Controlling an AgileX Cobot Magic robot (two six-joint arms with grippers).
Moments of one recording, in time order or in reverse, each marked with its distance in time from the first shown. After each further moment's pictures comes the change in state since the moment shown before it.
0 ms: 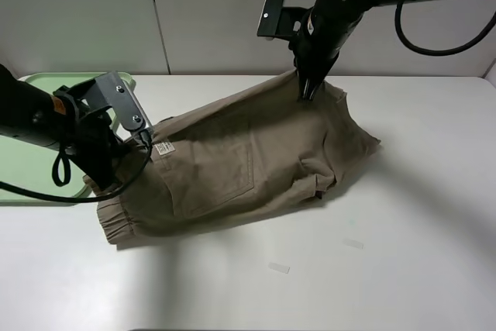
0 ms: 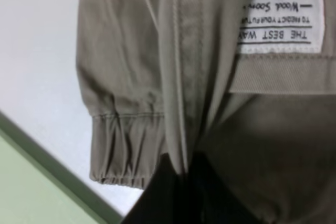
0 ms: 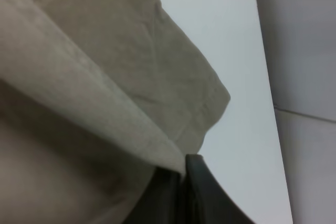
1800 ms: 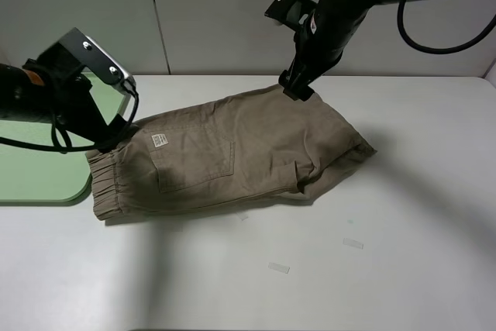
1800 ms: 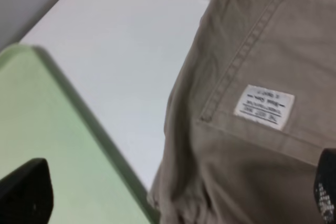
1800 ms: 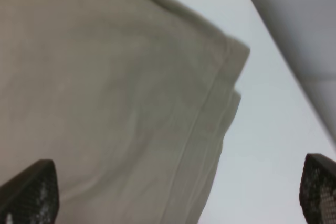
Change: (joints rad) left arm 0.087 -0.075 0.006 -0.131 -0.187 -0.022; right arm -0.008 -0.012 -0.004 0.045 0.055 0.341
